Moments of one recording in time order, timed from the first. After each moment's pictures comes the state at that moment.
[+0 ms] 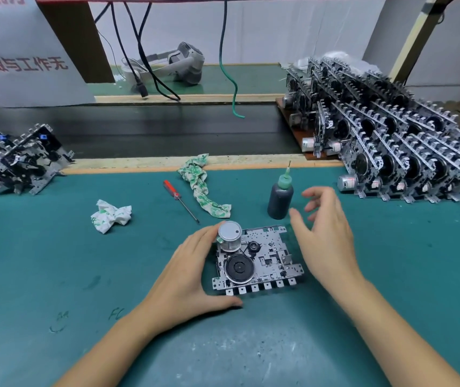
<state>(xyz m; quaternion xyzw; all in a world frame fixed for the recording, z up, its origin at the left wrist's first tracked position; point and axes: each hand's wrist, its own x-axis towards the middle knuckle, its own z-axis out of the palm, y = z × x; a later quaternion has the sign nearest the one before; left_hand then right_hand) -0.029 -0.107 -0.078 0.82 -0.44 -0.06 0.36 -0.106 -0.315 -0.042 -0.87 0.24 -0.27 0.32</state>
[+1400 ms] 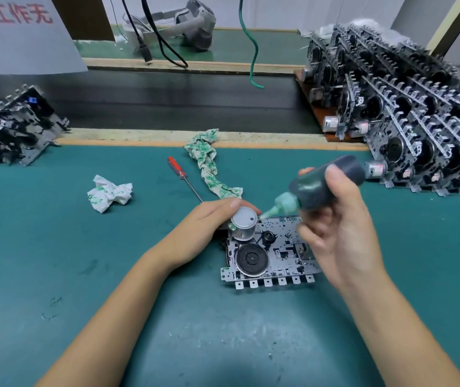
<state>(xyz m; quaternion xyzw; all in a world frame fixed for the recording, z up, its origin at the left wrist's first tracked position) 0.013 -0.141 -0.066 0.69 -0.33 -0.29 0.58 -0.095 -0.288 -0.016 -0.48 0.16 -0.20 0.84</state>
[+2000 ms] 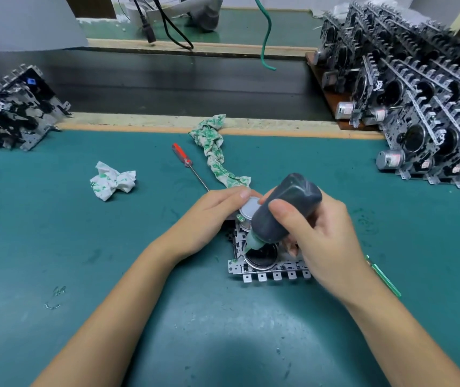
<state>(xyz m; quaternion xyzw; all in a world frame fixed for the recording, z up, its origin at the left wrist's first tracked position) 0.012 -0.140 -0.067 0.68 -0.33 -0.29 0.59 -0.098 -0.272 -0.034 -0.78 0.06 -0.17 0.60</state>
